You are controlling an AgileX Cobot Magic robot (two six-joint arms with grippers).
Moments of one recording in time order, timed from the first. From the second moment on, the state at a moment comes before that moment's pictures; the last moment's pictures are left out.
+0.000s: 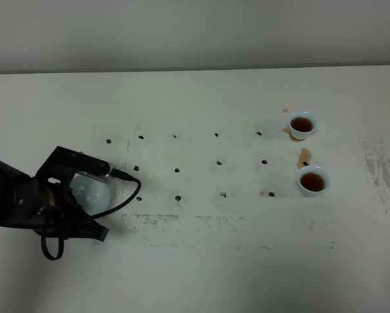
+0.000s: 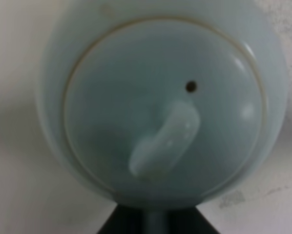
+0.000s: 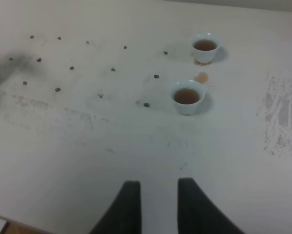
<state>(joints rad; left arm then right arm) -0.32 1.69 -0.69 0.20 0.24 -0.07 0.01 -0.01 -0.52 0.26 1.11 -0.17</state>
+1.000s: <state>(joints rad) -0.32 1.72 -0.69 0.22 0.19 -0.07 0.01 -0.01 -0.52 0.26 1.11 -0.17</state>
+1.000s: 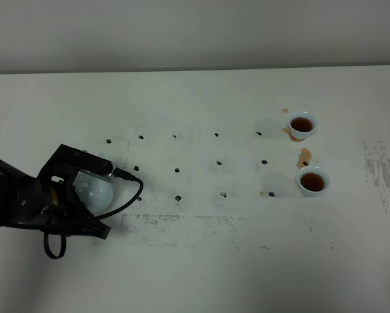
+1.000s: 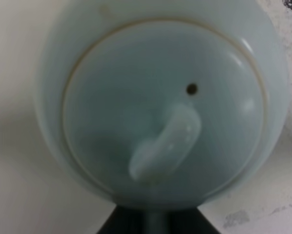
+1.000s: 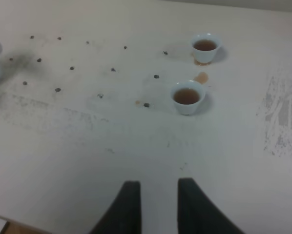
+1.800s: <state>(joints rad) -0.32 1.73 -0.69 0.22 0.21 -0.08 0.01 -0.01 -0.52 0.26 1.11 -0.17</state>
